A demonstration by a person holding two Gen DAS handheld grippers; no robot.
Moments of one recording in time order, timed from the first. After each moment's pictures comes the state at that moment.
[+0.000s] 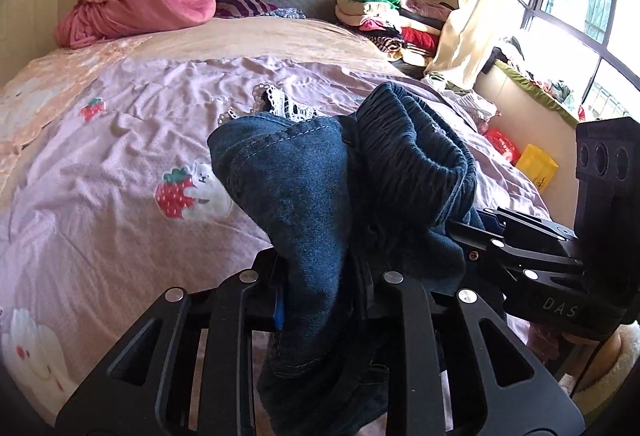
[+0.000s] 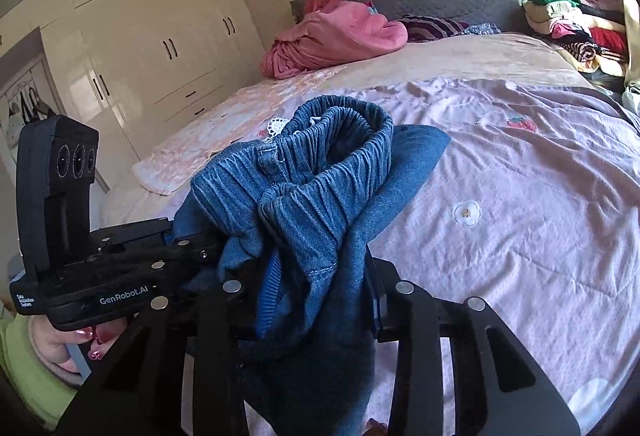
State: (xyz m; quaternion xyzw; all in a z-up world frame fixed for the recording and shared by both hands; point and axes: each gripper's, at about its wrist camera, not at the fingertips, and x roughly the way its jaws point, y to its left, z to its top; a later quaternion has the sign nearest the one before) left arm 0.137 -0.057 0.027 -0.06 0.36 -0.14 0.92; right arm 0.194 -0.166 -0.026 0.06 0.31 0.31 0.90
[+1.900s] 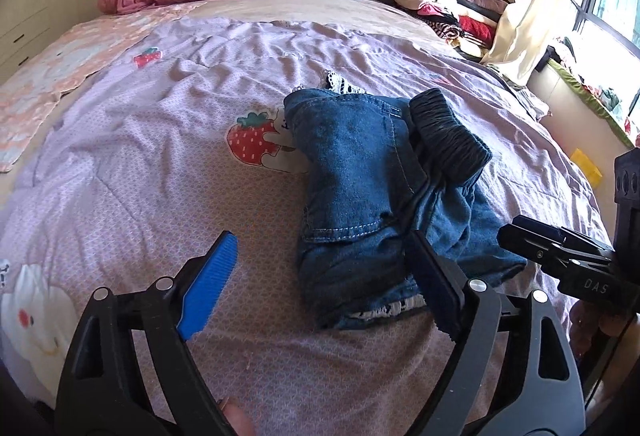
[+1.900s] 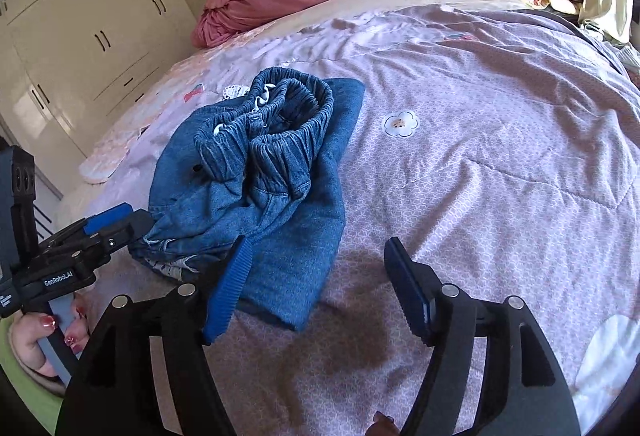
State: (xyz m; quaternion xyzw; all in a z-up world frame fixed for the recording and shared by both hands) left arm 0.136 -0.009 -0.021 -0.07 0.40 -0.06 0.91; right arm 0.192 -0.191 -0.086 0.08 0.40 0.21 0.89
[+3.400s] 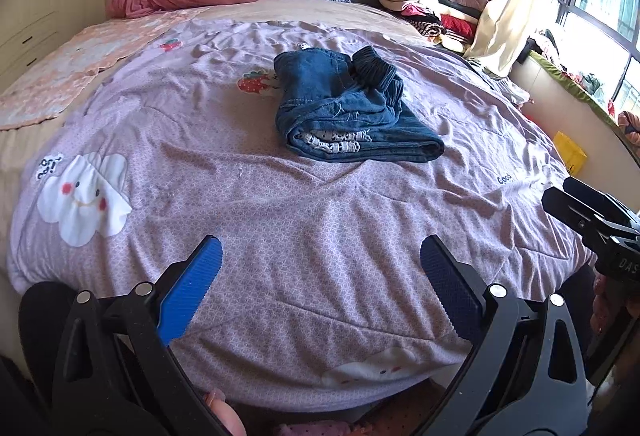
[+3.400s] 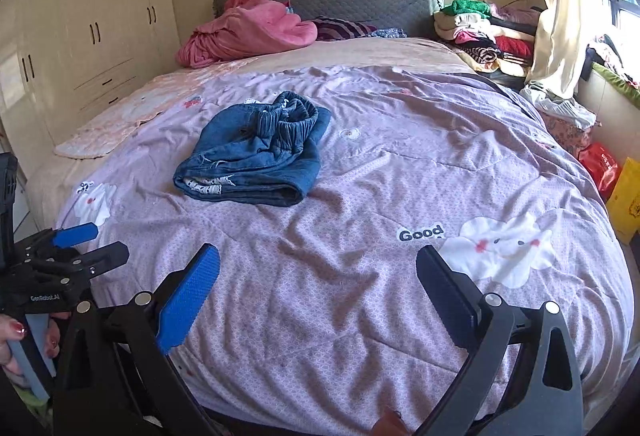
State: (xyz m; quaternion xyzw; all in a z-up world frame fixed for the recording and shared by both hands) left arm -0.010 -0.031 -0.014 -0.06 0.39 -0.06 0.92; right arm 0.034 -0.210 -0.052 0.01 0.32 0.13 0.94
